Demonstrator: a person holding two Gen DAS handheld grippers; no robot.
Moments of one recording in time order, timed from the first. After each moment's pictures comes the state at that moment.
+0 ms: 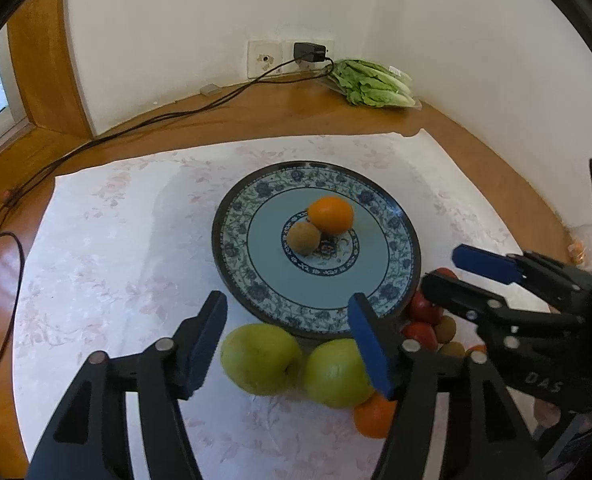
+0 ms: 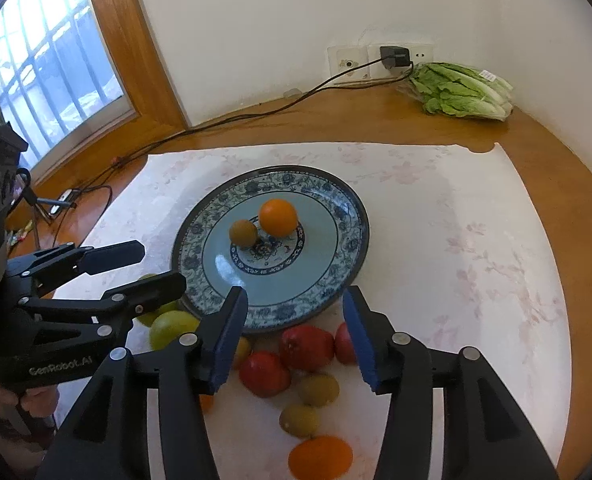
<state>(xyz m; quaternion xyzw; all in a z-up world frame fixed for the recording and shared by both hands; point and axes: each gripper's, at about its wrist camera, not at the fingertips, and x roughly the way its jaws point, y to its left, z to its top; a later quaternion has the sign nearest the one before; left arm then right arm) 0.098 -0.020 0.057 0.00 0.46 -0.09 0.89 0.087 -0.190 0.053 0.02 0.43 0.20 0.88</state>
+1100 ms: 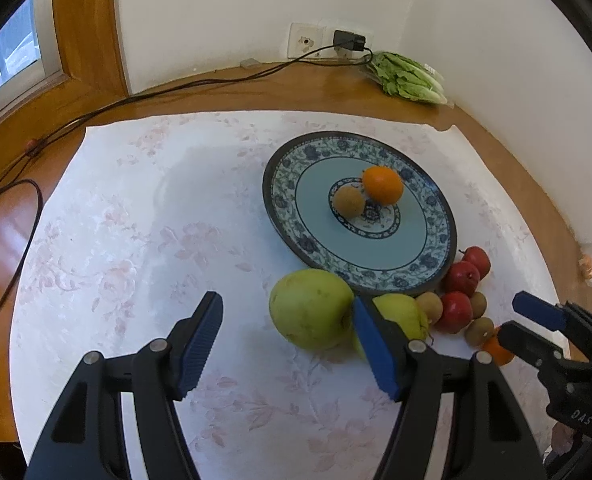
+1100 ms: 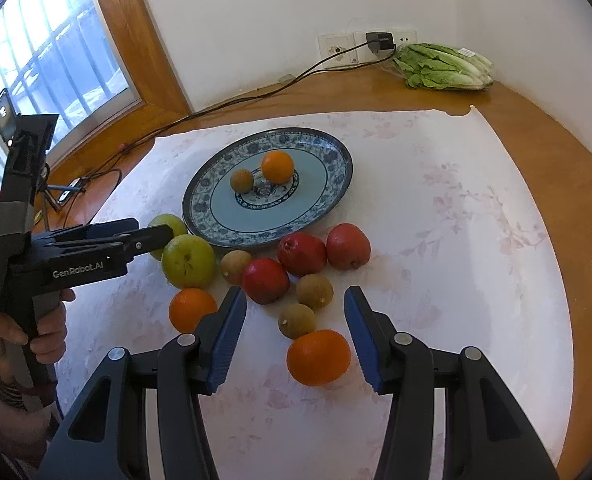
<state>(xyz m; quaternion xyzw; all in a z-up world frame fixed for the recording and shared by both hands) 0.082 0.010 0.036 -0.04 0.48 -0.05 0.88 0.036 -0.214 0.043 0.03 0.44 0.20 0.87</state>
